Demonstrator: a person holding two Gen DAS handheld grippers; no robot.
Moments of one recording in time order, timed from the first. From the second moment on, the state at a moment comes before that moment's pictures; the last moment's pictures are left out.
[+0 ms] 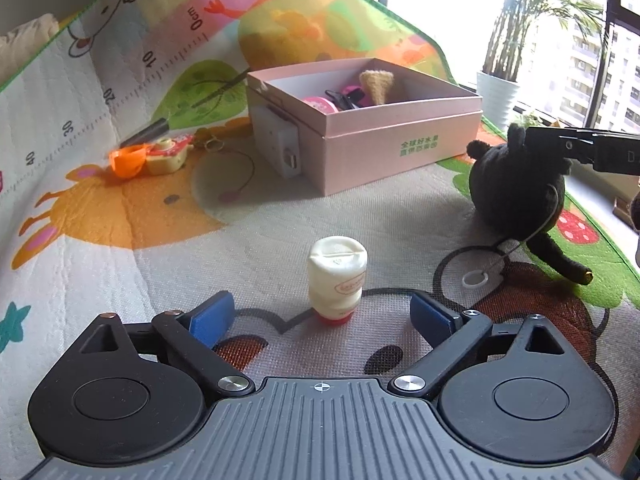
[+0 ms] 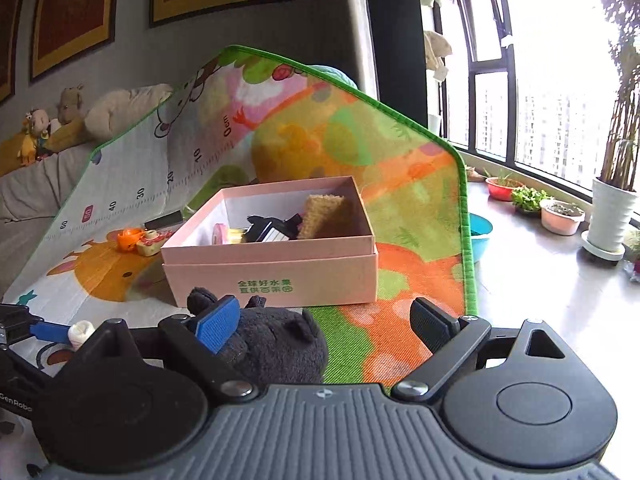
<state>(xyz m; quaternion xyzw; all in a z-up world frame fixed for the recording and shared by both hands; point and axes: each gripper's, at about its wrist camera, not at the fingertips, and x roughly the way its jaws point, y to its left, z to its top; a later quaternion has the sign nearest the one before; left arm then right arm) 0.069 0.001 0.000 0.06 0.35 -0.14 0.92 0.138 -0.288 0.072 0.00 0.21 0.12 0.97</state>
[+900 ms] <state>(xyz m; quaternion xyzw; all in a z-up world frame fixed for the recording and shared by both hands) 0.069 0.000 -0.001 0.06 0.36 -0.13 0.92 0.123 -0.262 0.061 -0.02 0.27 0.22 0.94</state>
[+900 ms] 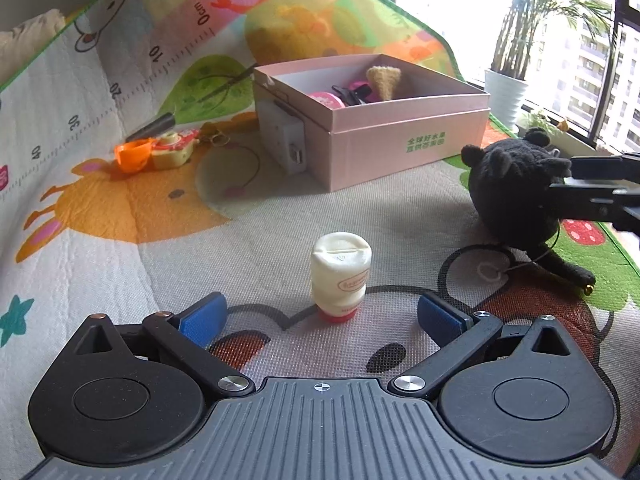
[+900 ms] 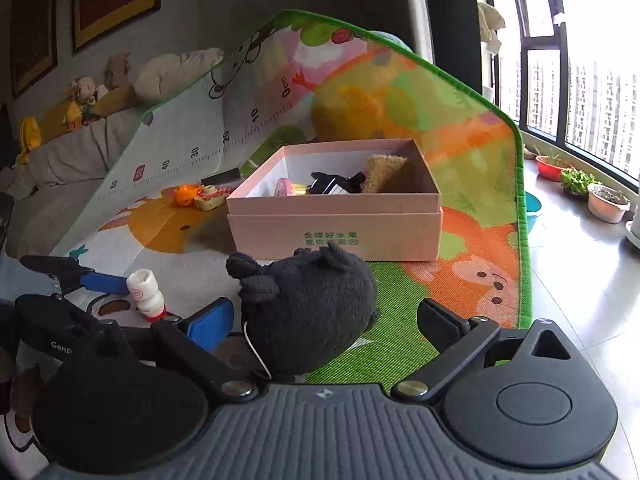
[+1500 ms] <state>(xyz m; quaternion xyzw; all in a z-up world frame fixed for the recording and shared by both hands) 0.070 0.001 -0.002 0.06 0.36 -0.13 0.92 0.140 -0.238 0.048 -0.05 0.29 0.23 0.93</state>
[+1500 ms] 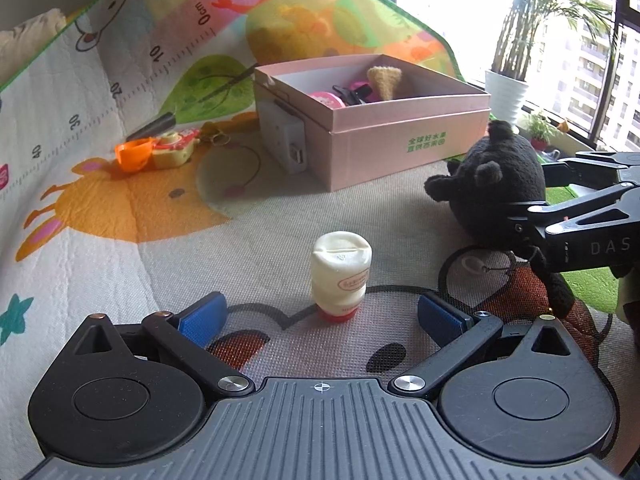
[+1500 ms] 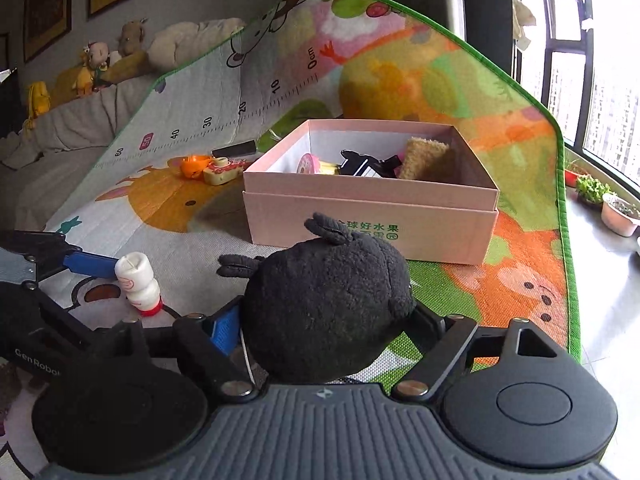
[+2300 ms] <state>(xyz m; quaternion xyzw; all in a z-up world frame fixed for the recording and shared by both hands) 0.069 -0.001 -0.002 0.07 0.35 -0.12 0.93 0.132 -0.260 0.043 0.00 0.30 0.23 0.93</state>
